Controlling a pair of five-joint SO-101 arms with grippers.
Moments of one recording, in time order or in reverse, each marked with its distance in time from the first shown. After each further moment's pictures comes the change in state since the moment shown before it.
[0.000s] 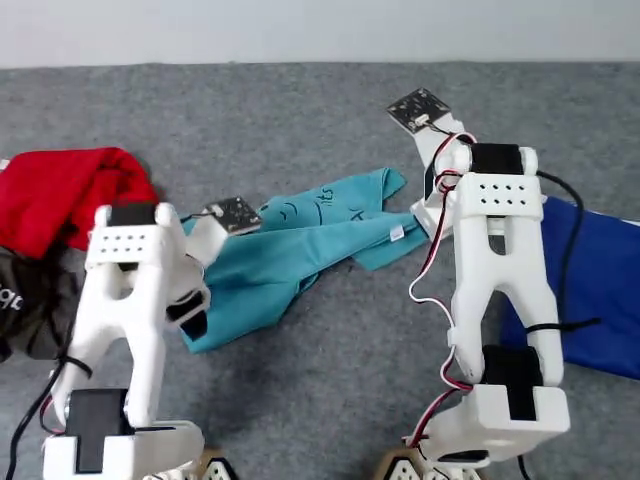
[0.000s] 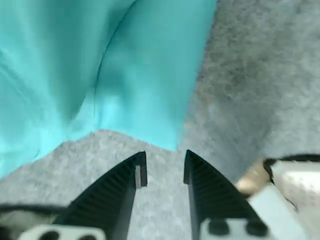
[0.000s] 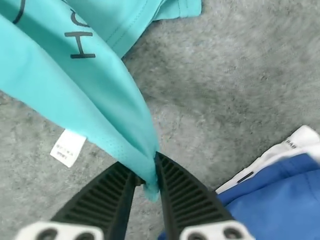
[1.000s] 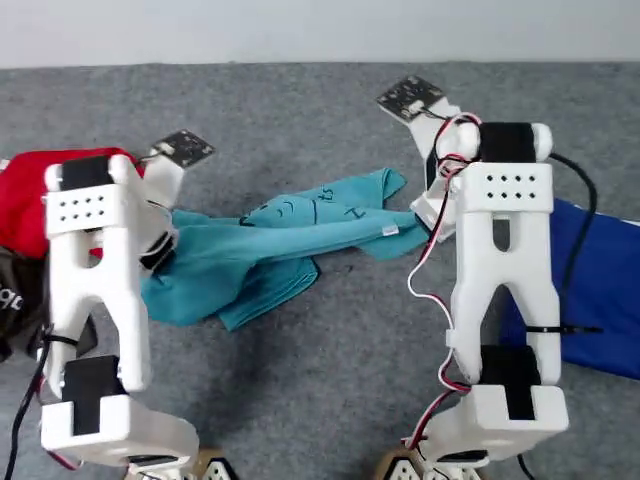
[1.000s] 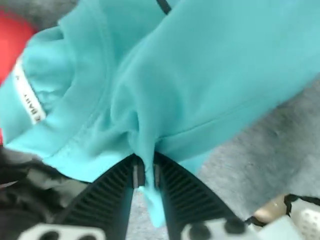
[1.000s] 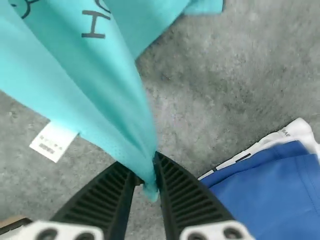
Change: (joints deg) left arm -6.6 9.1 -25.1 7.9 6.2; right arm -1.1 0.1 -14.1 16.5 3.9
